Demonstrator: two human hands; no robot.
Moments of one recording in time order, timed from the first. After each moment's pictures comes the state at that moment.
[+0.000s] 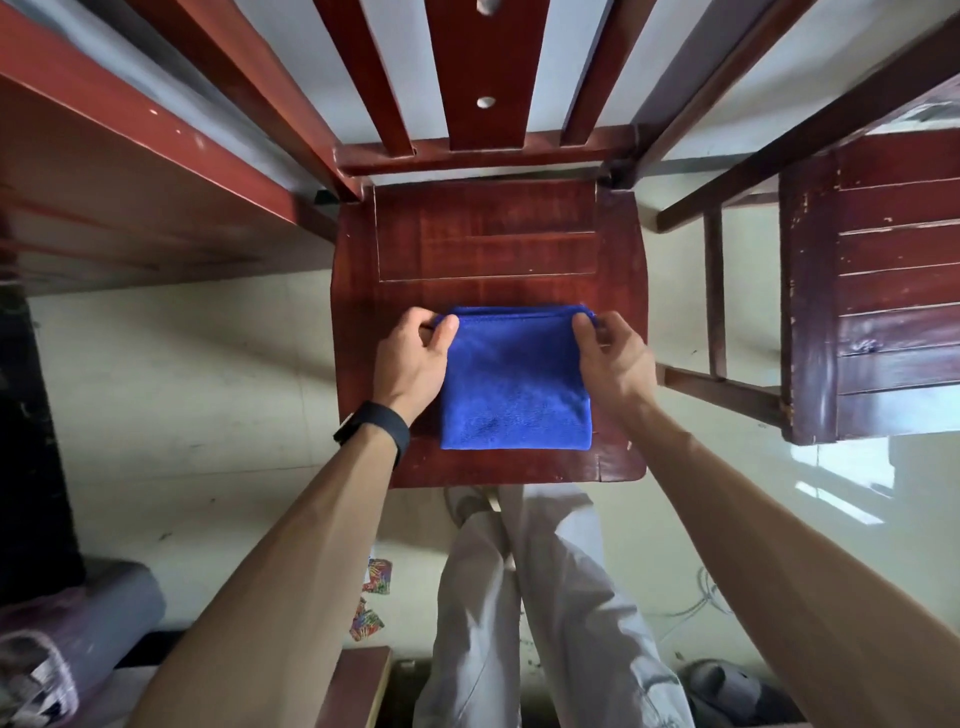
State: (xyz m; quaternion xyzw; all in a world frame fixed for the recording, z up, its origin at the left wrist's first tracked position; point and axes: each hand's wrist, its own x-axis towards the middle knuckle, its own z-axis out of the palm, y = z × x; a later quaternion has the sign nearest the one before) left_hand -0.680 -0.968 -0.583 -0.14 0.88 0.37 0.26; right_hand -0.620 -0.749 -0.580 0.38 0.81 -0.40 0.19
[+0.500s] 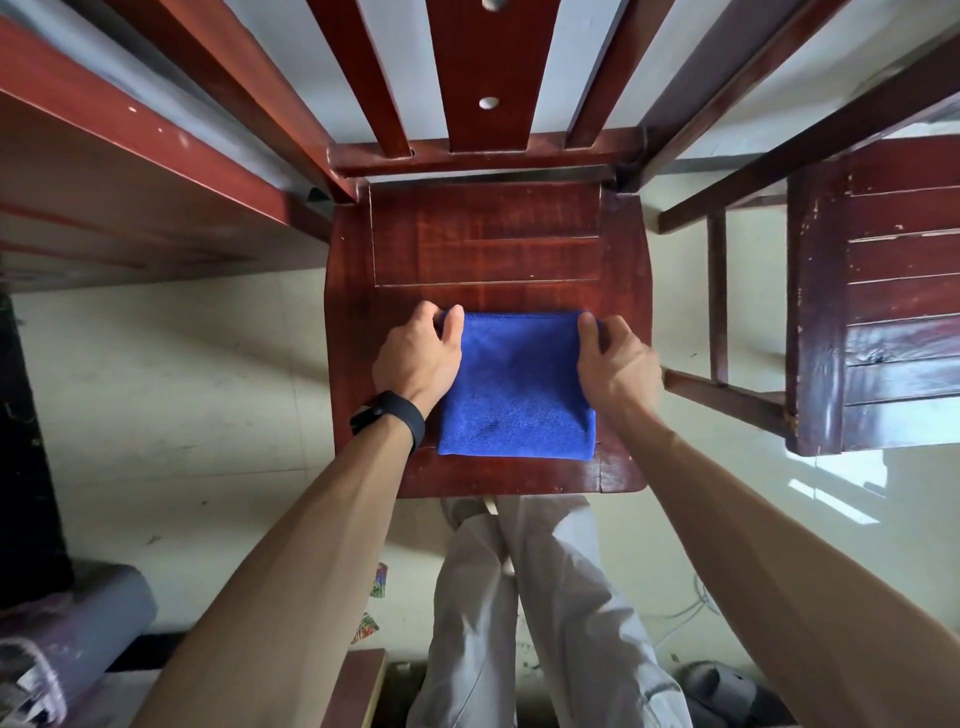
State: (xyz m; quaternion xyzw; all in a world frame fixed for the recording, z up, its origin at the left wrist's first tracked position) left_hand -0.693 -0.954 -0.600 -0.12 0.93 0.23 0.26; right_hand -0.628 -0.749 -0.597 0.38 0.86 -0.28 0.20
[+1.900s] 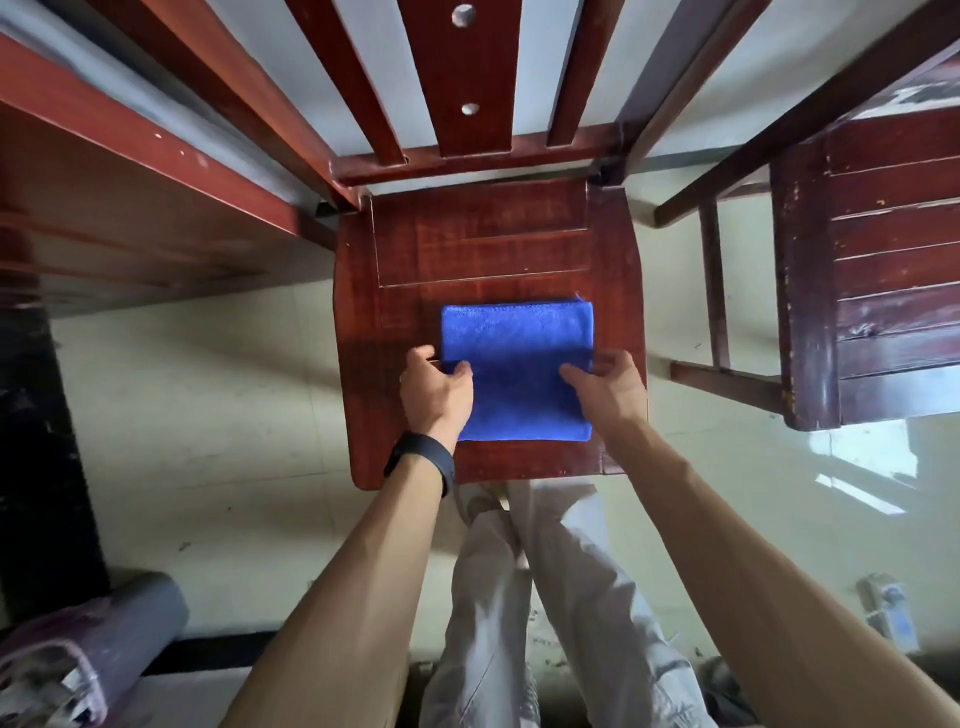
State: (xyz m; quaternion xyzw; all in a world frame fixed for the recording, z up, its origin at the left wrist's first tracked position) left_hand -0.643 -0.942 -0.587 -0.32 0.84 0.36 0.27; right_hand -0.588 -0.761 -0.581 0.51 0.69 -0.46 0.23
